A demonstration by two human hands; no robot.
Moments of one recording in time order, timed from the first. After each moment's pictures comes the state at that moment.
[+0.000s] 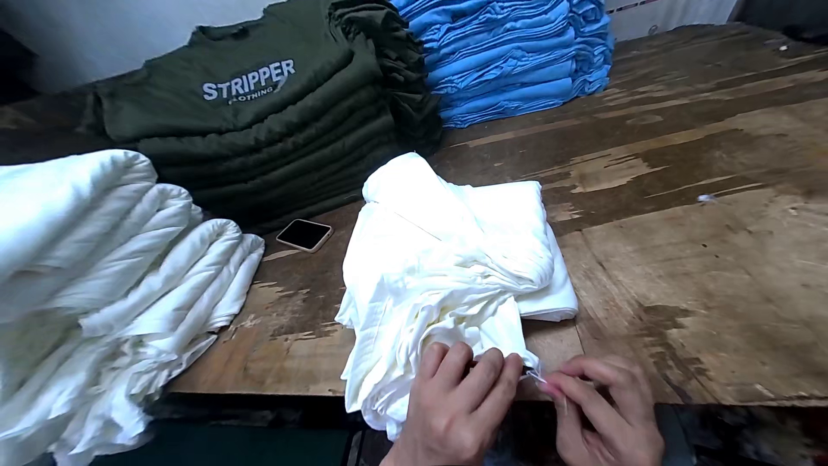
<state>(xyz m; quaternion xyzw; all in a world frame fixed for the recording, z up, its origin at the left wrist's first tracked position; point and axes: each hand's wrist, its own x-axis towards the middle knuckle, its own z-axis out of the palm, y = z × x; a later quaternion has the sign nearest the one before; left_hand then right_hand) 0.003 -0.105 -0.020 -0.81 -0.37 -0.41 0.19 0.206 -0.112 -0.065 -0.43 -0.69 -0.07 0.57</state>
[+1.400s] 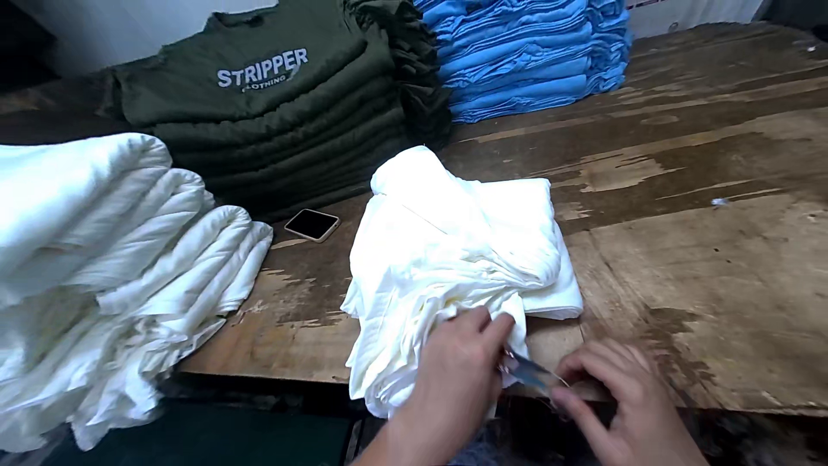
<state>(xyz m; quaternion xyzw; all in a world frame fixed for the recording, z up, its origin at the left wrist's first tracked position) 0.012 -0.089 0.004 -0.82 -0.47 -0.31 0.01 0.252 -0.108 -0.038 -0.47 -0.80 0.11 0.36</state>
